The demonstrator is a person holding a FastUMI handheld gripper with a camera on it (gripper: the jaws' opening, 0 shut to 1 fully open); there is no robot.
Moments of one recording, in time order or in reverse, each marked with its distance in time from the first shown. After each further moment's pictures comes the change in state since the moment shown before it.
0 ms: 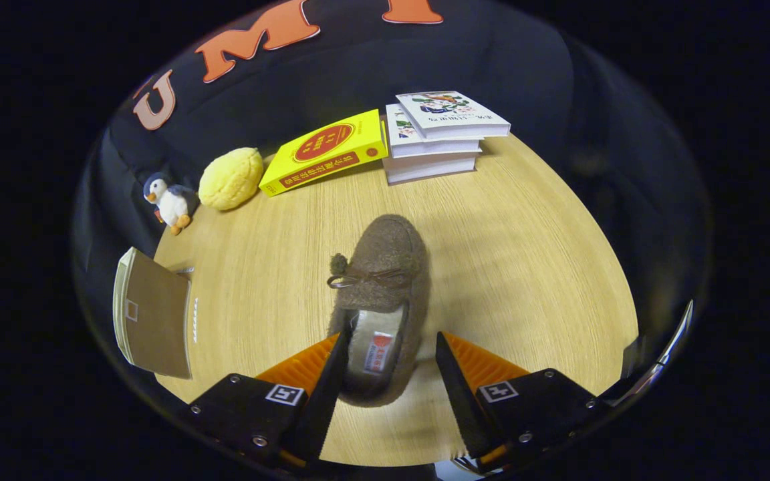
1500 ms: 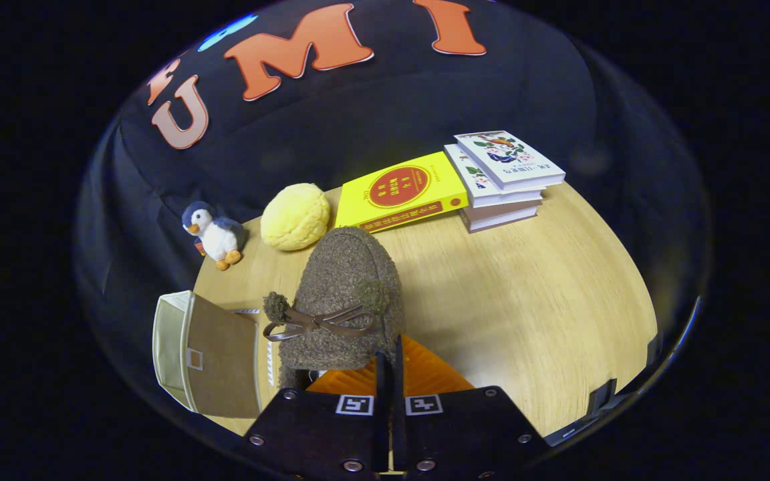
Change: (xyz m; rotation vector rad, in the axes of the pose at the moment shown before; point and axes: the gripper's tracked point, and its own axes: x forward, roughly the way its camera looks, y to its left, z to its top) arm -0.060 0.157 0.056 0.031 -0.112 0.116
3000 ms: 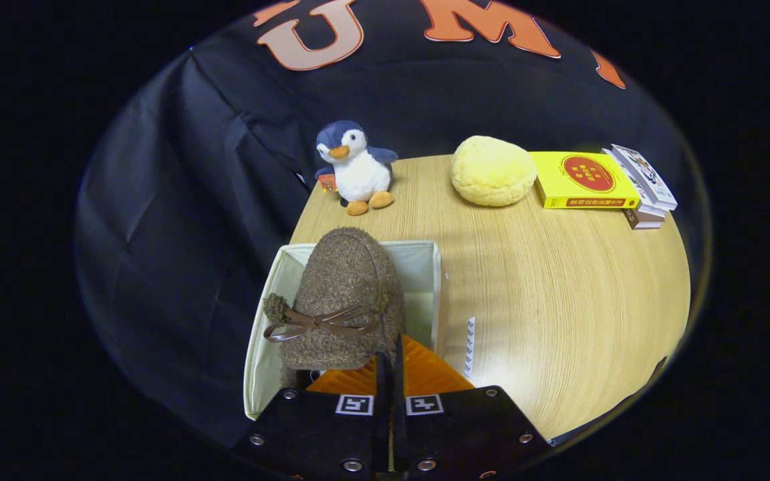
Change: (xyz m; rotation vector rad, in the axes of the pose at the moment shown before) arm 0.025 0.313 -0.081 -0.194 0.146 0.139
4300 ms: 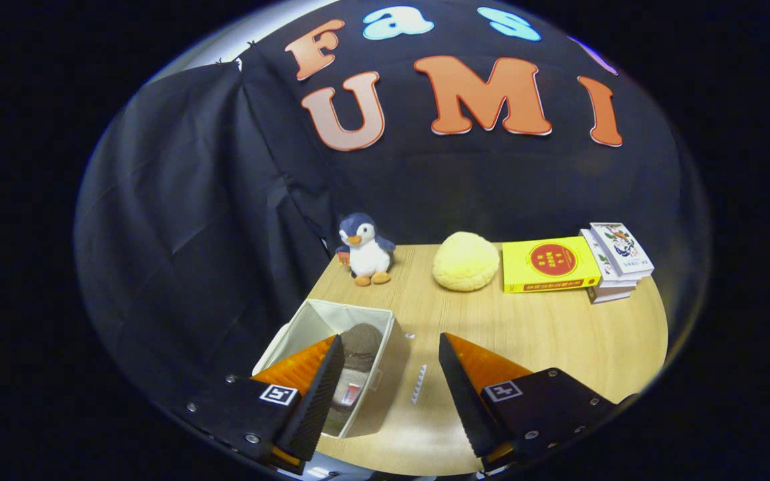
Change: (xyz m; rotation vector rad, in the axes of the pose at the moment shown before) arm -0.160 -0.079 0.070 -0.124 -0.421 0.085
